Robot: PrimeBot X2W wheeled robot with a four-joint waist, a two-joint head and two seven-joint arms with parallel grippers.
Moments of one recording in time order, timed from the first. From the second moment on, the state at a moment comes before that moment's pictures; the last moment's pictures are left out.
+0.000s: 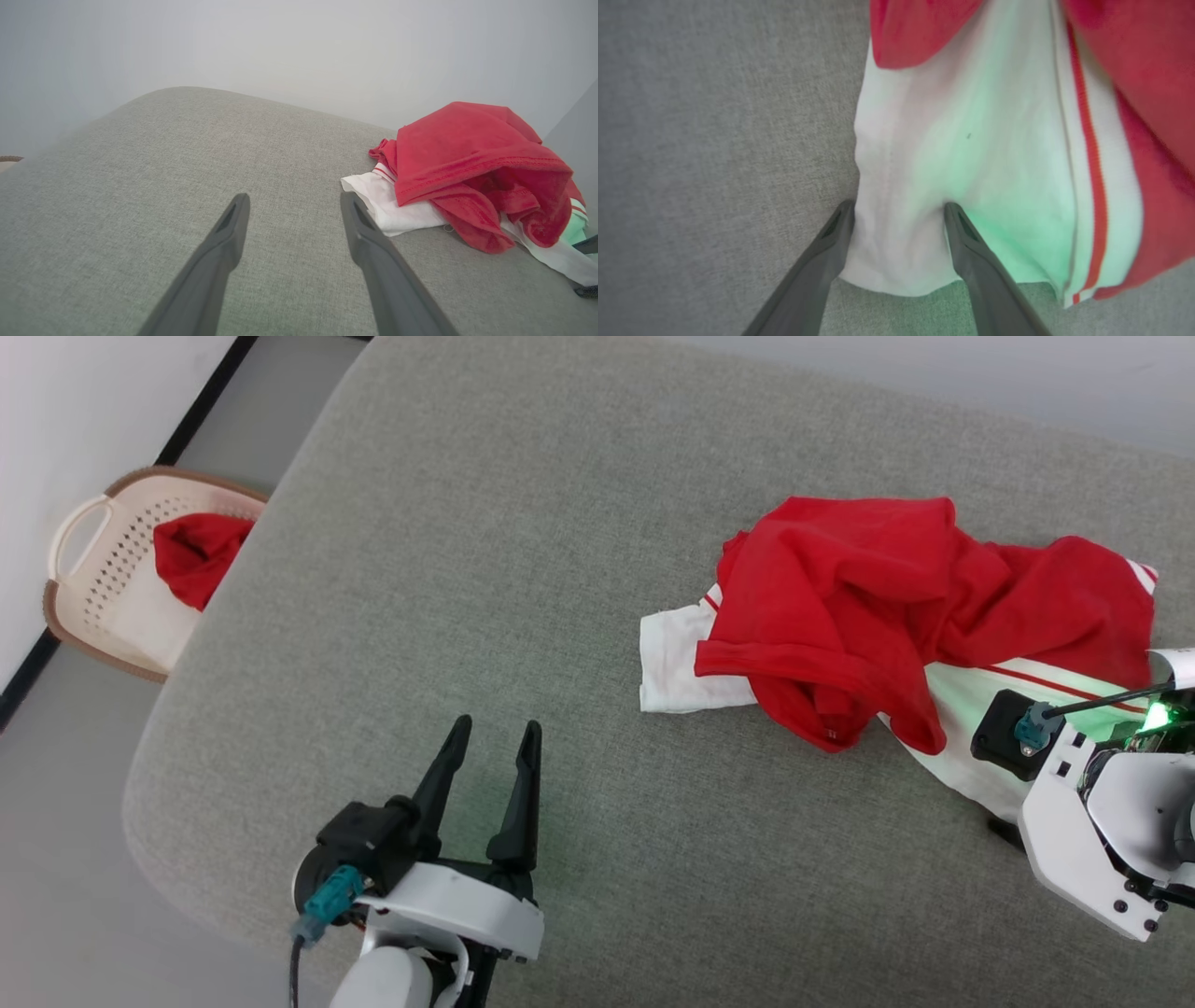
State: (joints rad) left arm -0.22 0.06 -0.24 0.22 -0.35 -0.06 -0.26; right arm -0.94 -0.97 1.27 0.01 0.74 0.13 0.68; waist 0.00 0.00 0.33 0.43
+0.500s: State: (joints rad) left arm -0.24 0.05 -0.21 0.22 -0.34 -0.08 -0.26; right arm -0.97 -0.94 1.27 0.08 0.73 0.13 0.52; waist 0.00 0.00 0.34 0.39
